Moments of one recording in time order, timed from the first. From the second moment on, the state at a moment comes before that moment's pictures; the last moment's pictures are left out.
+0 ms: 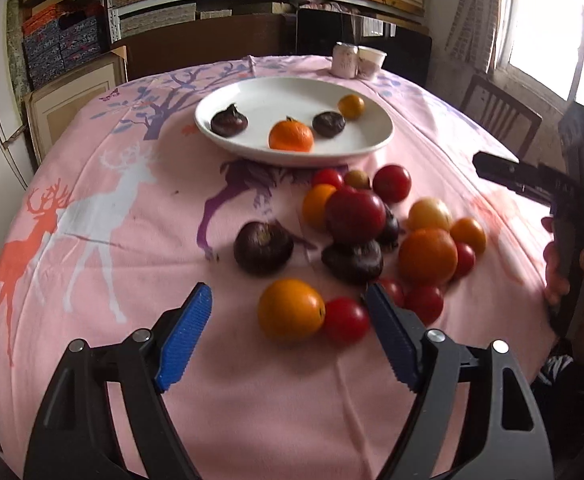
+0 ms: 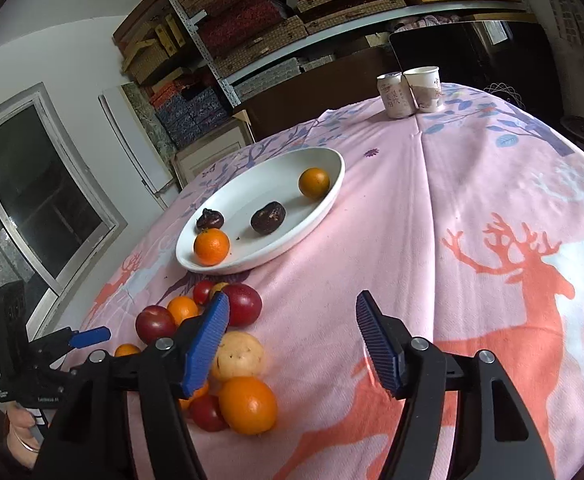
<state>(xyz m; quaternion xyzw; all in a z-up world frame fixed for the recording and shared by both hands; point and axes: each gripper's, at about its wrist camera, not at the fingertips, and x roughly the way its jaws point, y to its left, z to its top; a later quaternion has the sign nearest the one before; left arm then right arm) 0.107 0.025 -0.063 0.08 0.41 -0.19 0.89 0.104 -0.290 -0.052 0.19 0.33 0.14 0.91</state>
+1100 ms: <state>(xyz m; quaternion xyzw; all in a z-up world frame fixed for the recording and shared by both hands) 0.125 0.036 -0.080 -0.05 0.43 -0.20 0.88 0.097 -0.288 -0.051 0.19 0.32 0.16 0.91</state>
